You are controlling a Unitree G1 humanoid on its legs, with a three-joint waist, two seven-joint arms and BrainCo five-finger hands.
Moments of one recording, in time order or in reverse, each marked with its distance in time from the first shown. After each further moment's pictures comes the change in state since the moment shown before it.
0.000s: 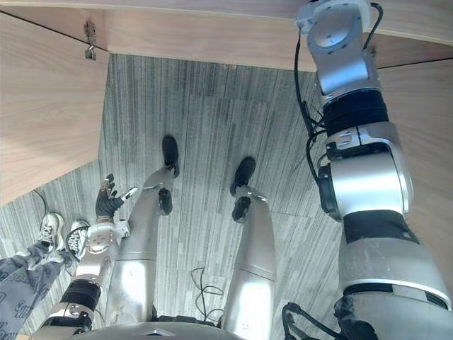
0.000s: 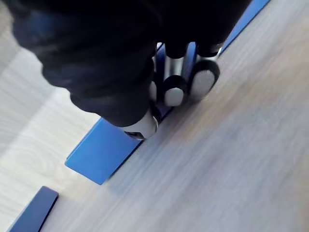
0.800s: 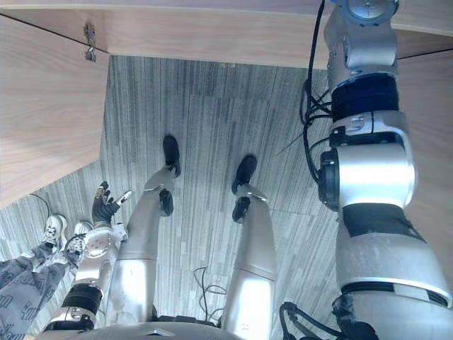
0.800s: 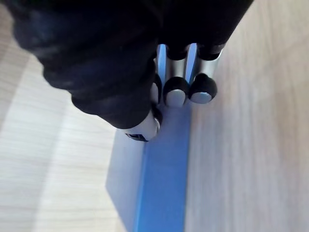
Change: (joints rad) left arm 0.022 -0.043 0.062 0.020 -0.029 0.002 0.013; right arm -0.020 0.054 -0.203 -0.035 0.319 -0.017 -0.023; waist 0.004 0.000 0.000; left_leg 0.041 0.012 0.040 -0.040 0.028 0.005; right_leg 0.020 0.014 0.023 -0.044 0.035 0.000
